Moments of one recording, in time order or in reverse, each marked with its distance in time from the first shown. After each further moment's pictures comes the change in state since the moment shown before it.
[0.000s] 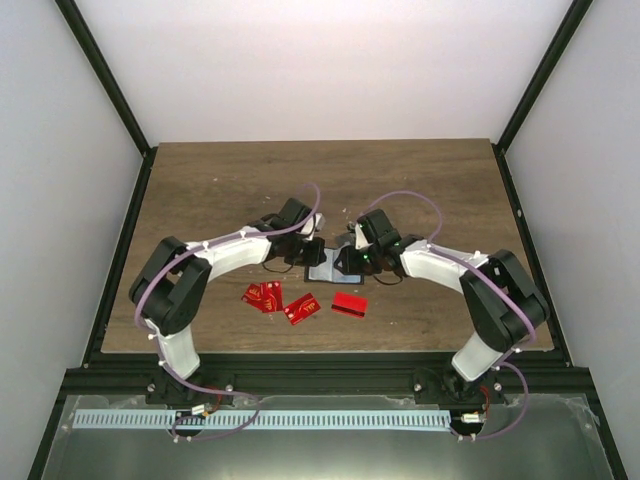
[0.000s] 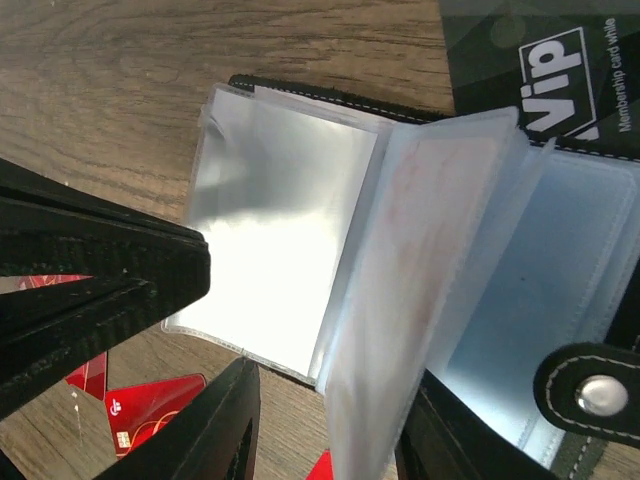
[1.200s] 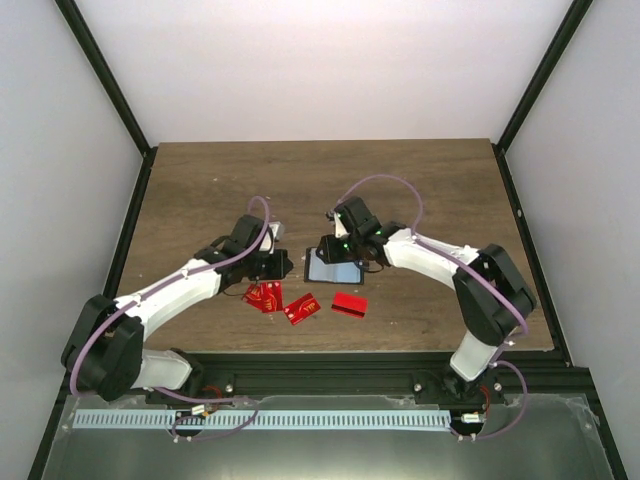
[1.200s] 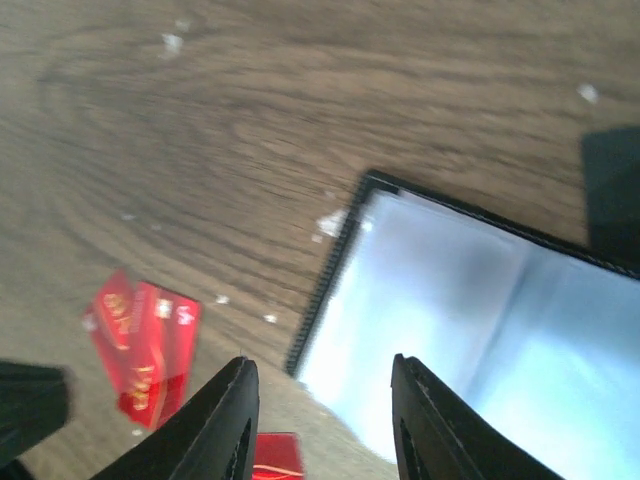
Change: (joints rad) left arm 0.085 -0.473 -0.360 -0.004 -0.061 -0.050; right arm 0.100 0.051 0.218 -0.081 0.064 -0.018
